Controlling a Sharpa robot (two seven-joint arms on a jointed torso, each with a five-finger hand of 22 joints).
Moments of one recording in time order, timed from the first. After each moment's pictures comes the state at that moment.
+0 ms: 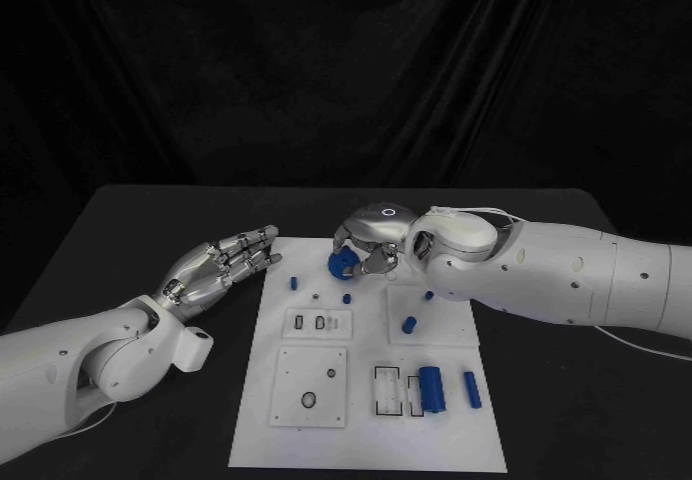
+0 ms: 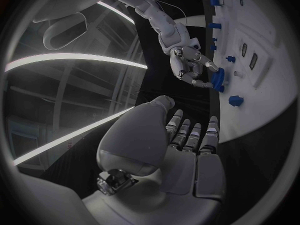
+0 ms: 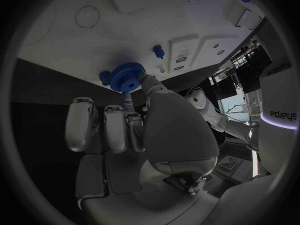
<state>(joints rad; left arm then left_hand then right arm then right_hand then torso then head) 1.20 -1.02 -0.21 1.55 -0.21 0.01 0.68 1.48 0.11 0.17 0.20 0.70 0.43 0.11 0.08 0.05 0.08 0.12 0.28 0.04 0.08 0.14 0.10 0.03 0.16 0.19 0.28 0.10 0.05 1.39 -0.58 -0.21 1.41 -1.61 -0.28 -0.04 1.39 -0.10 0.18 0.12 0.33 0.90 0.13 0.26 0.24 1.46 0.04 1.56 1.31 1.47 -0.03 1.40 1.31 0.07 1.43 0.08 1.31 1.31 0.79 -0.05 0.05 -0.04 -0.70</state>
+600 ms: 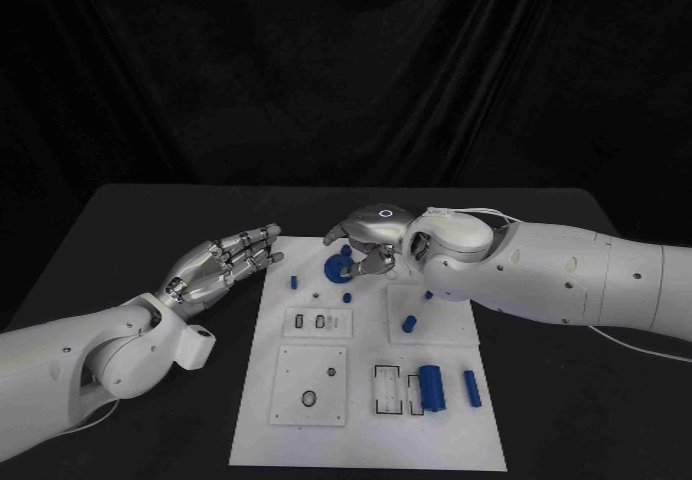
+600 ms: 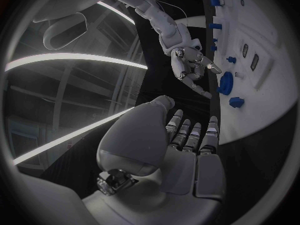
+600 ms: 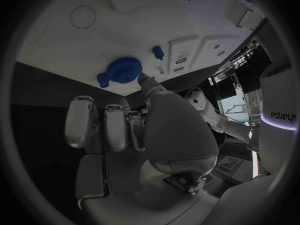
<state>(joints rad) 1.20 -1.02 -0.21 1.55 -0.21 0.01 0.68 1.48 0.11 0.17 0.20 0.70 0.43 0.11 0.08 0.05 0.08 0.12 0.28 0.04 0.08 0.14 0.10 0.03 0.16 0.19 0.28 0.10 0.05 1.38 -0.56 -0.21 1.39 -1.61 -0.27 -0.03 1.37 -0.11 0.19 0.12 0.21 0.62 0.12 0.09 0.14 1.46 0.03 1.52 1.31 1.47 -0.04 1.38 1.31 0.07 1.42 0.08 1.27 1.31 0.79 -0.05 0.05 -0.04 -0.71</state>
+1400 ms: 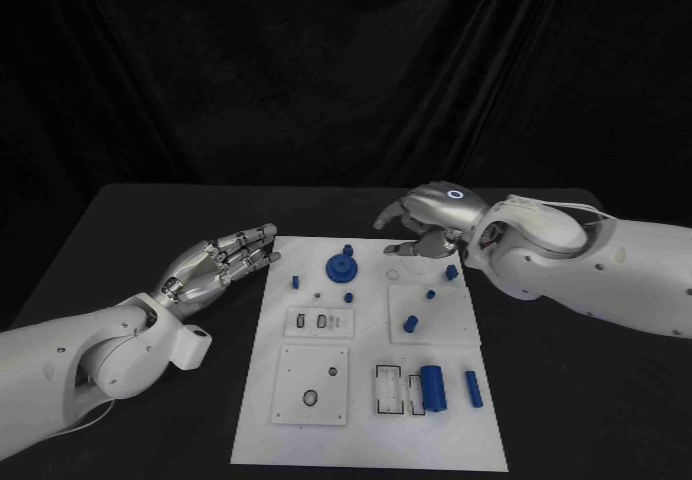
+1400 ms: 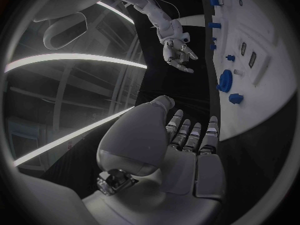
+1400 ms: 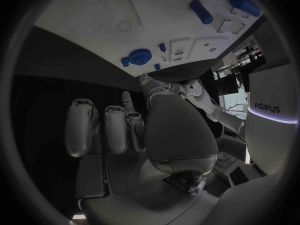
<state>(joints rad) 1.20 -1.04 -0.21 1.56 -0.21 0.01 0.68 1.48 0.11 0.17 0.20 0.70 0.43 0.12 0.08 0.05 0.08 0.12 0.28 0.04 0.08 0.14 0.10 0.03 0.16 0.19 0.28 0.10 0.05 1.44 -0.87 -0.21 1.61 -1.61 -0.42 0.02 1.36 -0.09 0.16 0.14 0.20 0.85 0.12 0.15 0.17 1.47 0.03 1.56 1.31 1.47 -0.04 1.42 1.31 0.07 1.46 0.06 1.34 1.31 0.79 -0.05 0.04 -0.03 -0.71</state>
